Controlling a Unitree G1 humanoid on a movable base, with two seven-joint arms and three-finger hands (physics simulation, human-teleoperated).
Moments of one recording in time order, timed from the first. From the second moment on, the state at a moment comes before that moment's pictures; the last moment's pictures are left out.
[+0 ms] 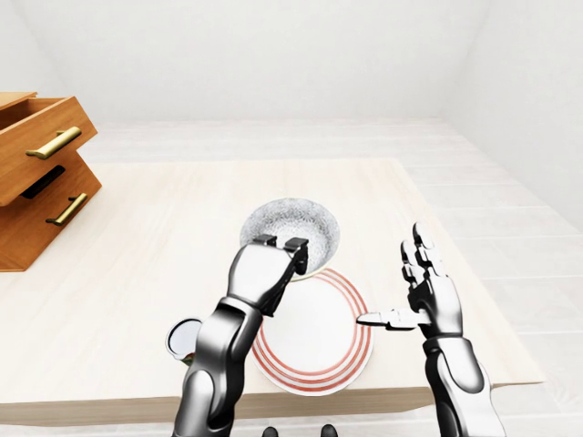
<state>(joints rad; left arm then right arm) -0.04 -0.01 -0.22 -0.45 1.30 -0.06 -0.45 0.24 0.00 -0.09 -0.43 0.03 0.09 0.09</state>
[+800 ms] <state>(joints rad) 0.10 -0.01 -0.36 -0.42 1.31 -0.04 -0.34 0.31 0.02 -0.15 -0.45 0.03 0.09 0.13</state>
